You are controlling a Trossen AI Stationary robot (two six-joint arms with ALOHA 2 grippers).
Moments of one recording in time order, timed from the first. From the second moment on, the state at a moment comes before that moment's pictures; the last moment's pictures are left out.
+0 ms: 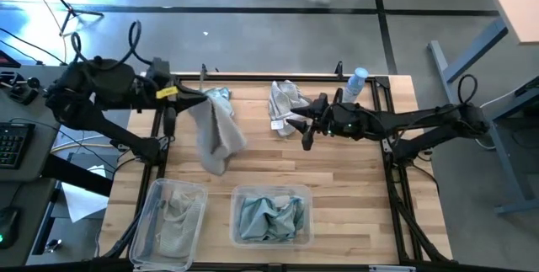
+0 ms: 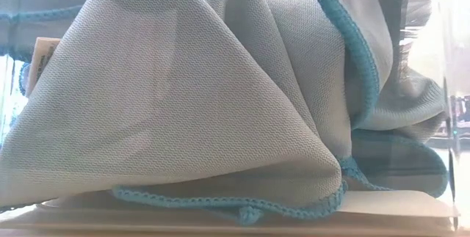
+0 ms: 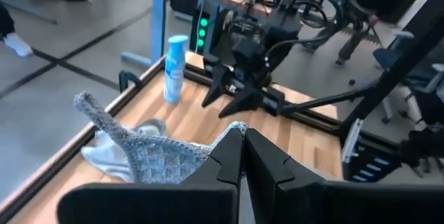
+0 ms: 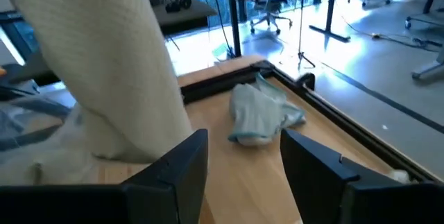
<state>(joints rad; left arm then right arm) -0.20 1.21 1.94 -1.13 -0.43 -0.39 0.01 1.25 0.91 0.11 0.33 0.21</state>
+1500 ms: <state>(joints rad) -0.18 1.21 2.30 -1.39 0.01 -0.59 0.01 1.51 1.18 -0.15 0.23 0.10</state>
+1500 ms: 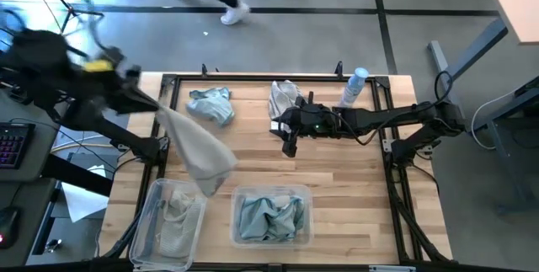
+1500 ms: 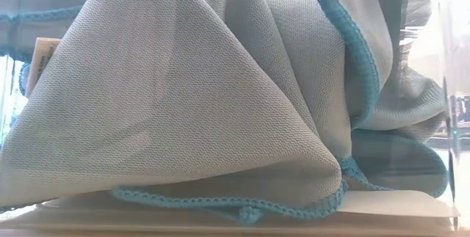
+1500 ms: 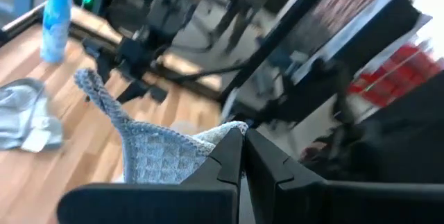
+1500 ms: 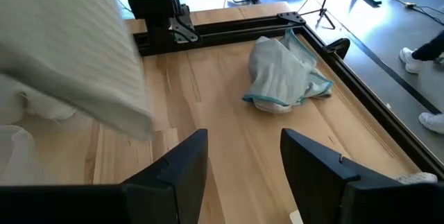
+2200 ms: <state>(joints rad) -0.18 1.12 2.36 -0.81 0.08 -0.39 0.01 1.51 1.18 -0.17 0.31 0.17</state>
